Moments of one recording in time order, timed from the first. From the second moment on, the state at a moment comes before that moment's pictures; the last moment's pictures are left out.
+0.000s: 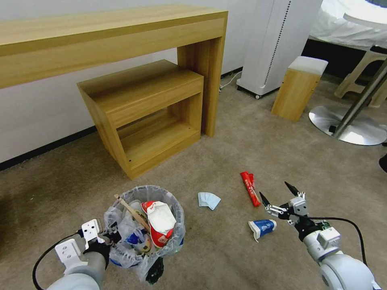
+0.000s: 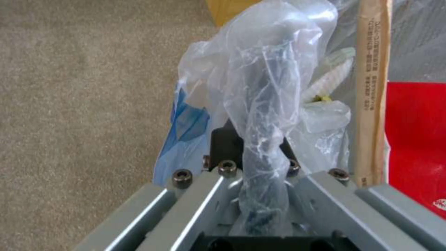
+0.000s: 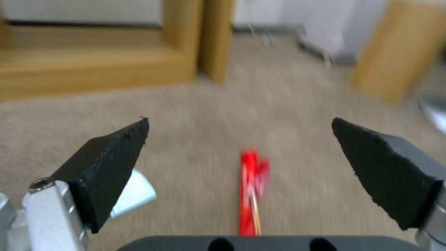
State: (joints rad) left arm 1.74 -1.36 -0.60 -2.43 -0.79 0.63 -0.62; right arm -1.60 1.00 0.58 1.96 0.39 -0.03 0.01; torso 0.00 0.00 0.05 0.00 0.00
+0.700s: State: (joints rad) left arm 1.76 -1.38 -0.59 -2.43 -0.76 0.63 -0.62; right arm -1.49 1.04 0.56 1.98 1.10 -0.58 0.47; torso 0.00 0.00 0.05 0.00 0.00
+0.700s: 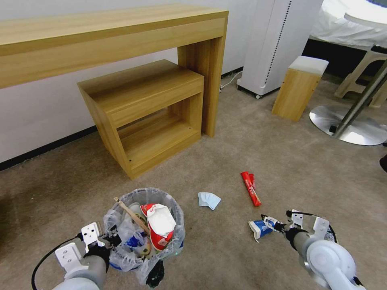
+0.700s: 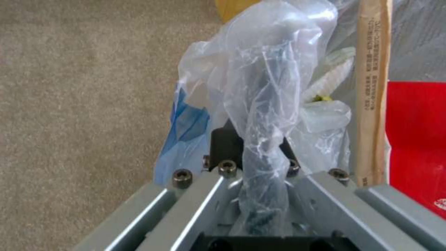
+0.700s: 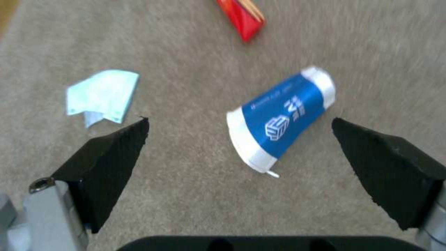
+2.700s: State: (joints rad) left arm 1.74 -1.43 -0.53 -2.37 -0.67 0.60 -0.58; right arm -1.37 1.12 0.49 2.00 0.95 -0.10 -0.34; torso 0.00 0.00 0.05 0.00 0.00
